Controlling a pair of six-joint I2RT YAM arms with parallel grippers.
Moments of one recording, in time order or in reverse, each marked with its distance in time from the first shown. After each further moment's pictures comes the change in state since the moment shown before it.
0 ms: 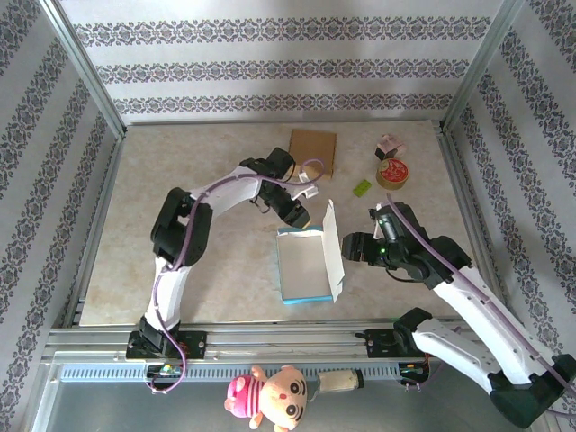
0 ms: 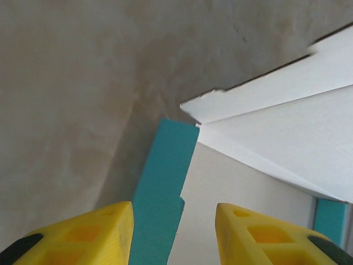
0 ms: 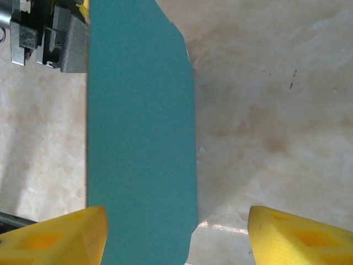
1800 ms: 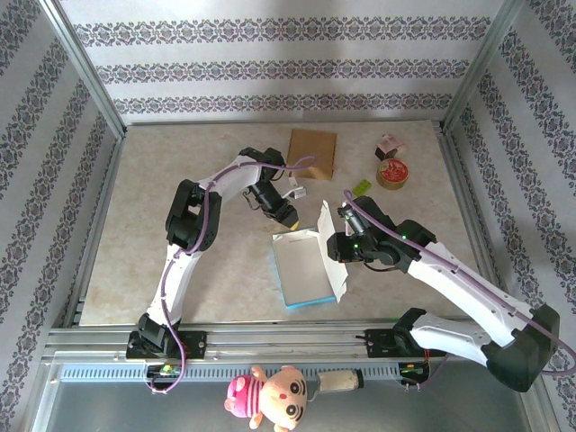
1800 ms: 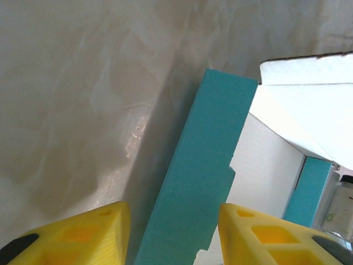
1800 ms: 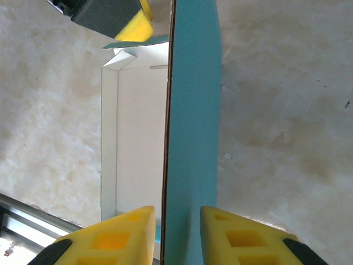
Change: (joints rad) left arm 0.089 0.196 0.228 -0.369 0.044 0.056; right arm 0.166 0.226 0.068 0.078 0.054 -0.059
